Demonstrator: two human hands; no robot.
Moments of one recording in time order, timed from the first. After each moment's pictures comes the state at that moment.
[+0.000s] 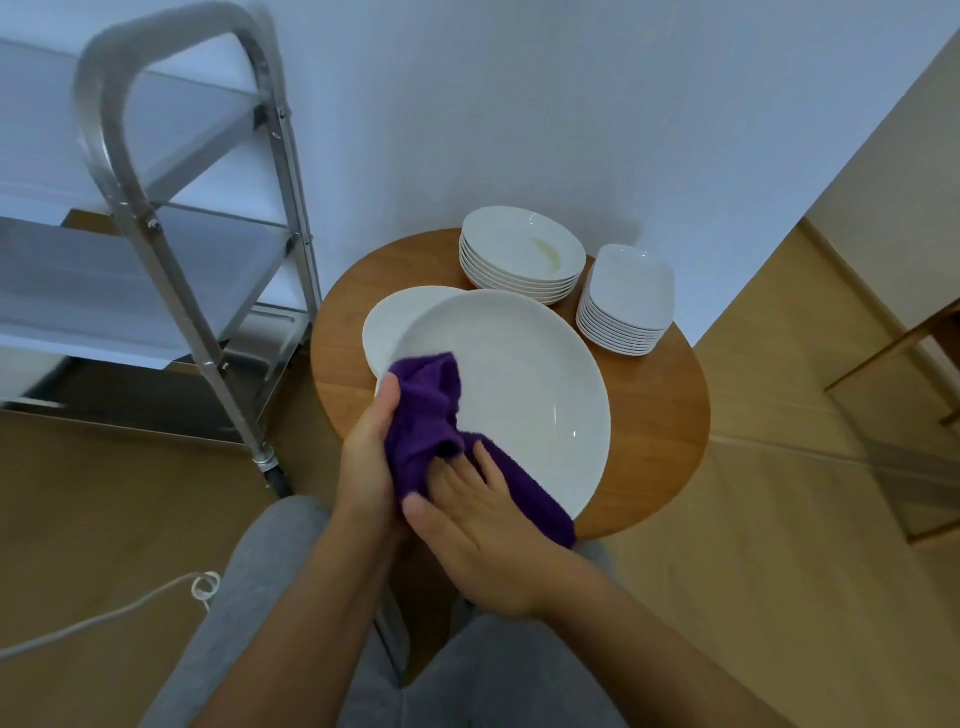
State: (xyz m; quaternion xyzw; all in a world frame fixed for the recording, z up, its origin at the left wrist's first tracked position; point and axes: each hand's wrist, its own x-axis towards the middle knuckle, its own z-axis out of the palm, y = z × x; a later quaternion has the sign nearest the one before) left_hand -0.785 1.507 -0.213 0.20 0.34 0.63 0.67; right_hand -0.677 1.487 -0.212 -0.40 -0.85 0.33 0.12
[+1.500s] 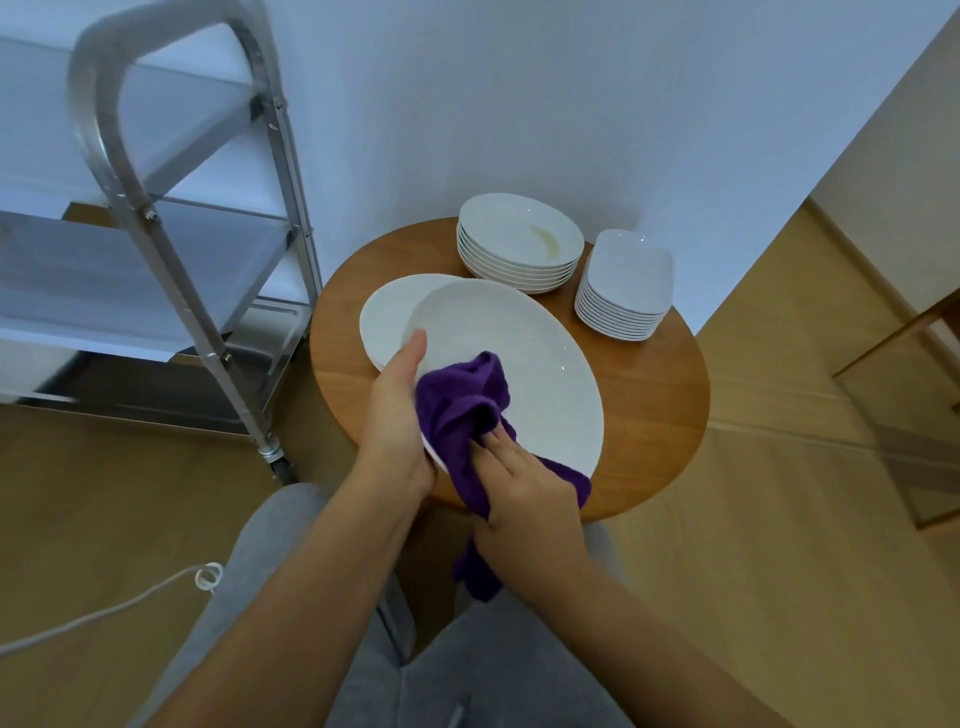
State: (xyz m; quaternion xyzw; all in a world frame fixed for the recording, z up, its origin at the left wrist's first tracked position) left_hand -0.766 1.522 -0.189 0.11 0.44 0.56 0.69; right_hand -0.654 1.470 -0.215 -0.50 -0.82 0.04 0.27
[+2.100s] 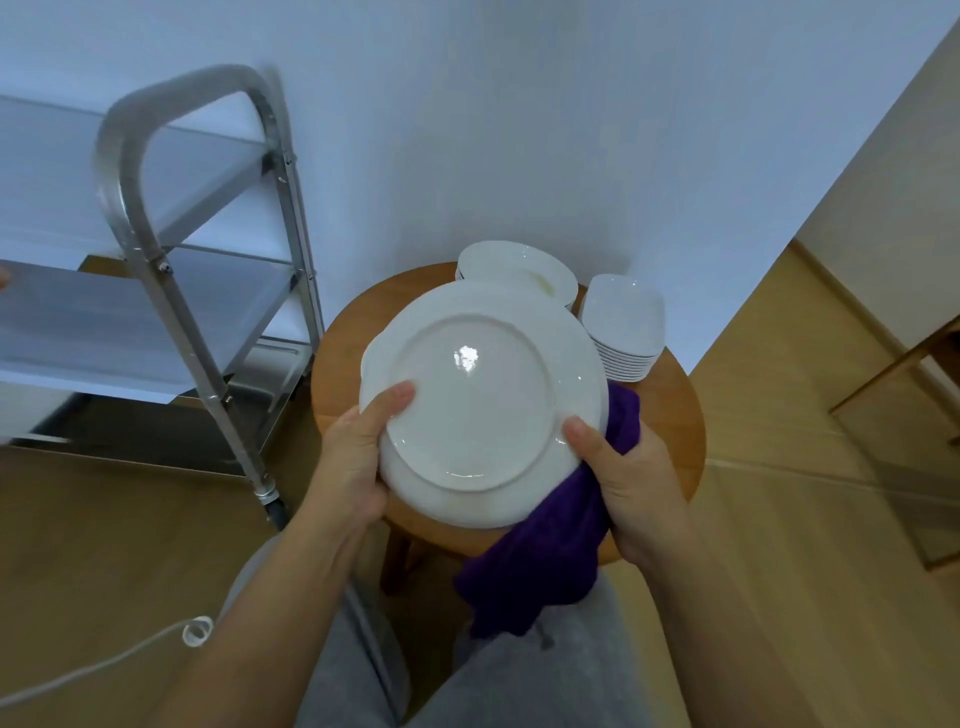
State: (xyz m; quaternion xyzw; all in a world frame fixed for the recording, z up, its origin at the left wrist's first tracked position) left_hand -0.805 1.537 -0.203 0.19 0.41 0.59 0.66; right_hand -0.597 1.511 -0.173 -0.48 -0.42 0.53 0.55
